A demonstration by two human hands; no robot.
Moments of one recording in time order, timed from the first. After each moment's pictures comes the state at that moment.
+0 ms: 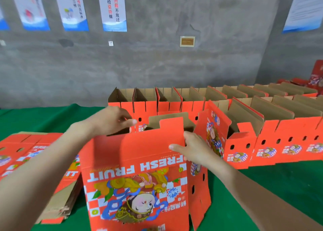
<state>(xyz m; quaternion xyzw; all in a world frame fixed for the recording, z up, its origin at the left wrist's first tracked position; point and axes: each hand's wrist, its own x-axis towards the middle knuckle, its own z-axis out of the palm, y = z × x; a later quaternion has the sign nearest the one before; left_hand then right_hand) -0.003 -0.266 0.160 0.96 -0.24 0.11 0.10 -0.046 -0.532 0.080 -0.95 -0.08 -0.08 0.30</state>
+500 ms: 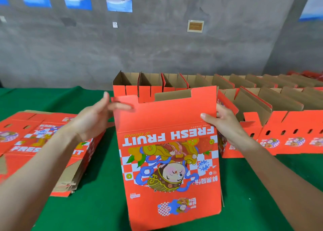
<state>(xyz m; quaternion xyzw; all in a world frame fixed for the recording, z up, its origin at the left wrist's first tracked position) -0.036 -0.225 0.112 0.73 -0.17 -0.10 0.66 -0.048 -0.578 0.094 -0.81 -0.07 -0.14 0.57</state>
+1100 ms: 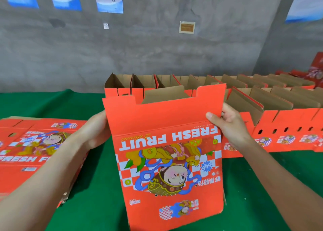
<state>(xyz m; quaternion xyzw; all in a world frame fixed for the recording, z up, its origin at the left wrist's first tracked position) -0.018 -0.261 0.093 0.69 -0.13 -0.07 0.71 -0.060 -0.597 0.094 -0.75 -0.14 -0.20 0.61</state>
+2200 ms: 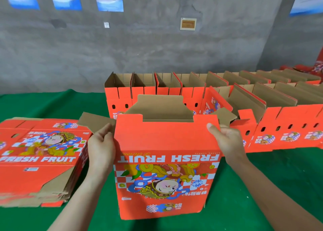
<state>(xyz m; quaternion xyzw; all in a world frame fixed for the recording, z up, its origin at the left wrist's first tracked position) -0.053 -0.290 0.042 0.71 0.09 0.24 0.65 -0.068 -0.590 0.046 -0.75 0.04 -0.25 0.61</state>
